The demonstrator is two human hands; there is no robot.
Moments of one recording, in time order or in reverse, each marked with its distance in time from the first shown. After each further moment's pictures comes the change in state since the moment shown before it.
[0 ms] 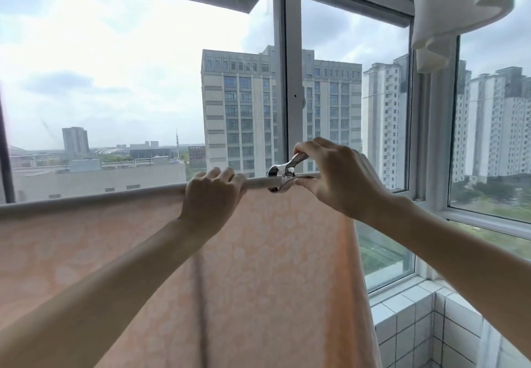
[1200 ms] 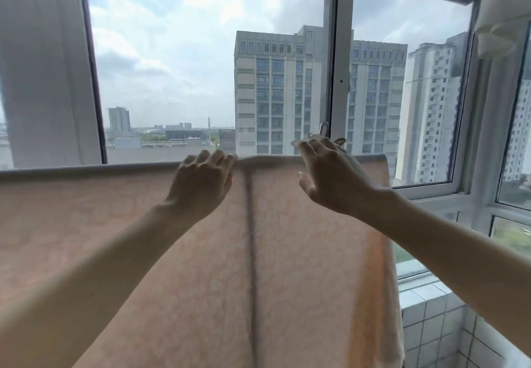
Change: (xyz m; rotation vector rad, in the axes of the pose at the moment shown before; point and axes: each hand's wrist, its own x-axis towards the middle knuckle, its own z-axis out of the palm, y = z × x) left_hand -0.084 -0.083 -0.086 -0.051 -0.195 -0.144; right_hand -0.001 -0.100 0.019 -0.011 -0.149 -0.109
